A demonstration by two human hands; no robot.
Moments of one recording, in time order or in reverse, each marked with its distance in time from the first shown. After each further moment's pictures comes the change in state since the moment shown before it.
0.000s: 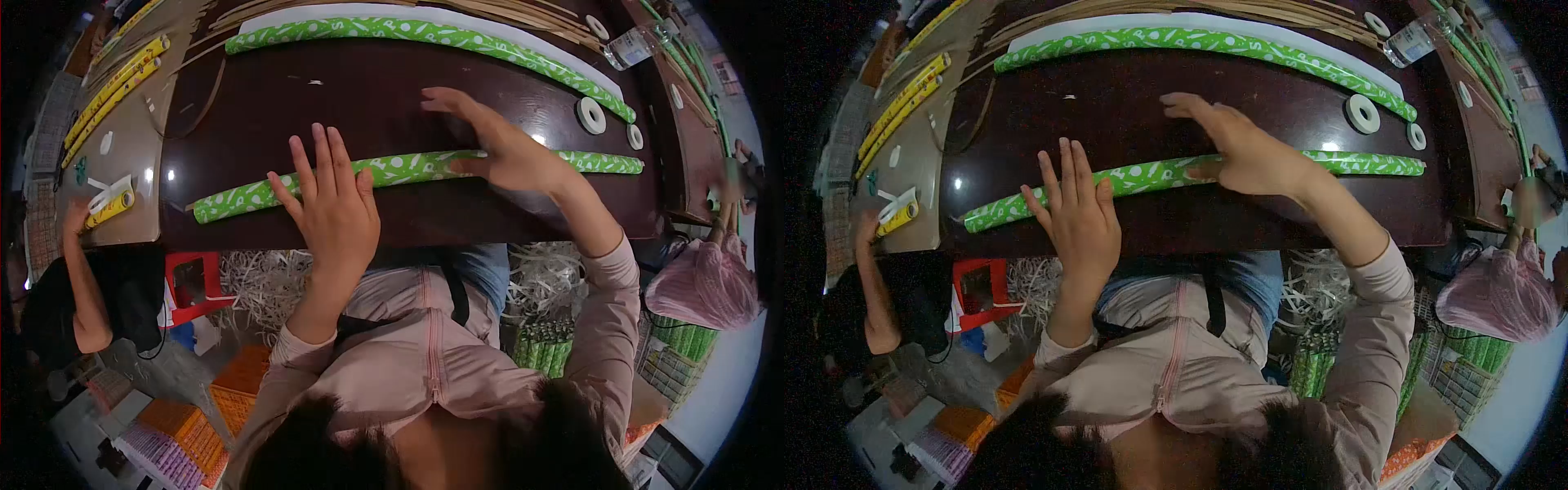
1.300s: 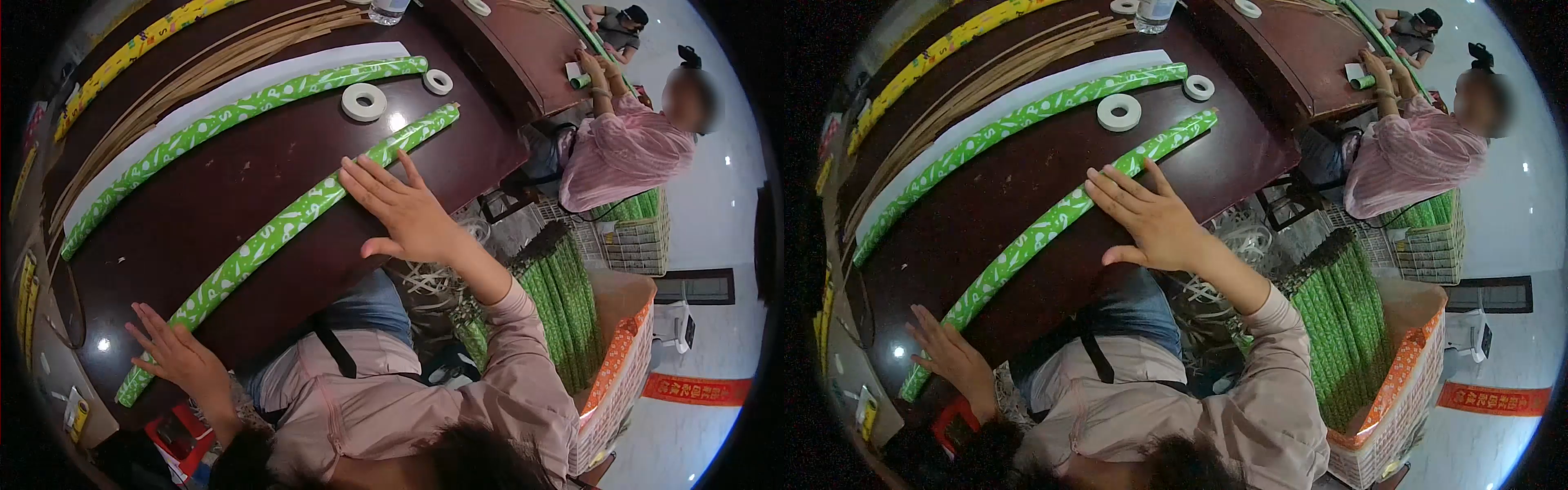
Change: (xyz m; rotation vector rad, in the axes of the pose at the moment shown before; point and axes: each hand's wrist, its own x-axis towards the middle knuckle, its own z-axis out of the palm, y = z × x) left_hand 0.002 -0.011 -0.002 0.191 -0.039 0.055; right_hand -0.166 0.058 0.012 -0.780 0.448 0.247
